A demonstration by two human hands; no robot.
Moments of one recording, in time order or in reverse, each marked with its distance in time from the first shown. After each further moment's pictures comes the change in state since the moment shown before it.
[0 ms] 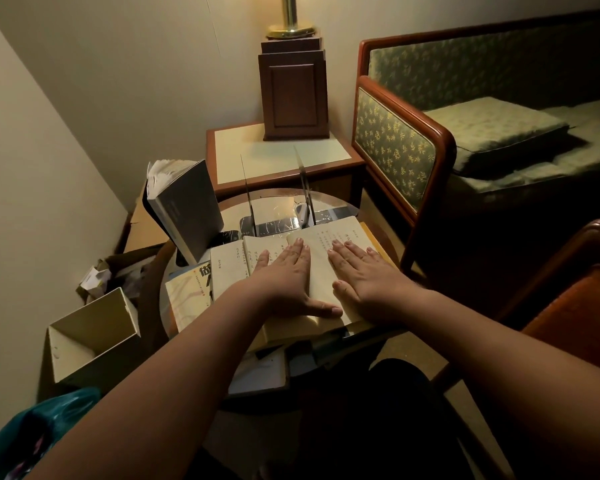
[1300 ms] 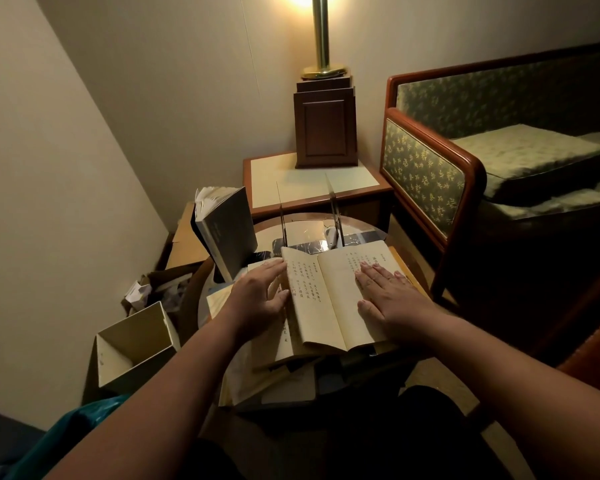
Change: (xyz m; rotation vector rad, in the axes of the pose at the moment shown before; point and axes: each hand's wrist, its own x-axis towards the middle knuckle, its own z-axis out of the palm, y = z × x) left_hand -0.054 -0.078 0.020 -0.458 0.650 0.003; right_hand 0.002 -0.010 0.003 0.057 0.051 0.045
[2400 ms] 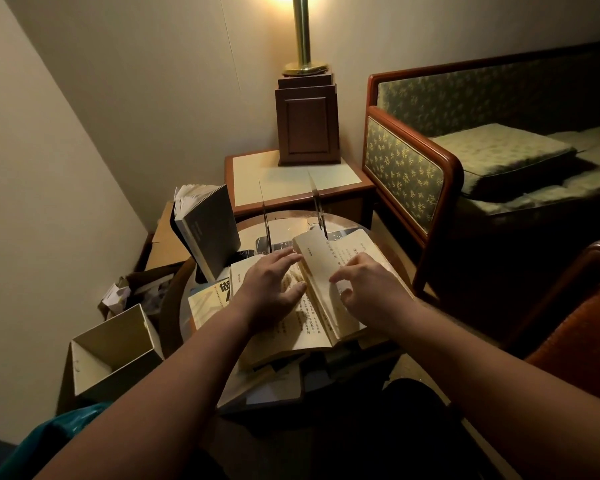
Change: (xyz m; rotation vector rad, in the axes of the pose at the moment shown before) left_hand 0.027 0.030 0.024 0.090 -0.052 0.065; right_hand -0.012 -0.037 -0.028 0.249 0.324 0.064
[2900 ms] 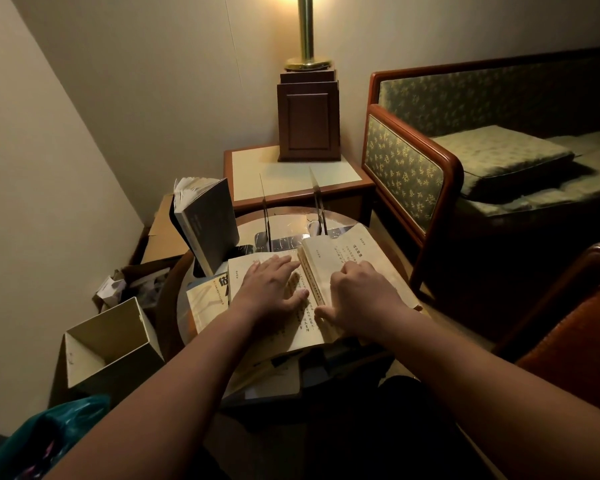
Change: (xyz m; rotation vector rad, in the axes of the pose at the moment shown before) left_hand 0.005 -0.015 0.016 0.248 -0.157 -0.029; right_hand -0.002 -0.011 0.015 -0.323 -0.024 -0.090
